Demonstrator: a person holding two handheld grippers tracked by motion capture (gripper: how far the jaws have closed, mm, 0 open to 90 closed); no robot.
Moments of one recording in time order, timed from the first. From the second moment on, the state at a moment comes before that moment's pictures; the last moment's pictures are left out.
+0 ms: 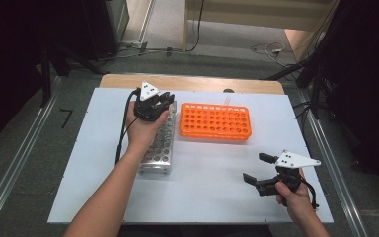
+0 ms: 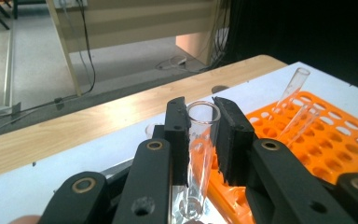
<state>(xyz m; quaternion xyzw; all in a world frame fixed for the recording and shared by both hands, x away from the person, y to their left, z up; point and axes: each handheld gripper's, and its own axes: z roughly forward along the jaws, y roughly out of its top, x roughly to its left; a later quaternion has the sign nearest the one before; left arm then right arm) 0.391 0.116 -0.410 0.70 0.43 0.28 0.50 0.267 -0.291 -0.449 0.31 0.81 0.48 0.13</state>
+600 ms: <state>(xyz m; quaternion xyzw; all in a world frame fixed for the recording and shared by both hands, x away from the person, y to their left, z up) 0.393 0.110 -0.428 0.73 0.45 0.26 0.45 0.267 -0.289 -0.450 0.31 0.81 0.47 0.12</state>
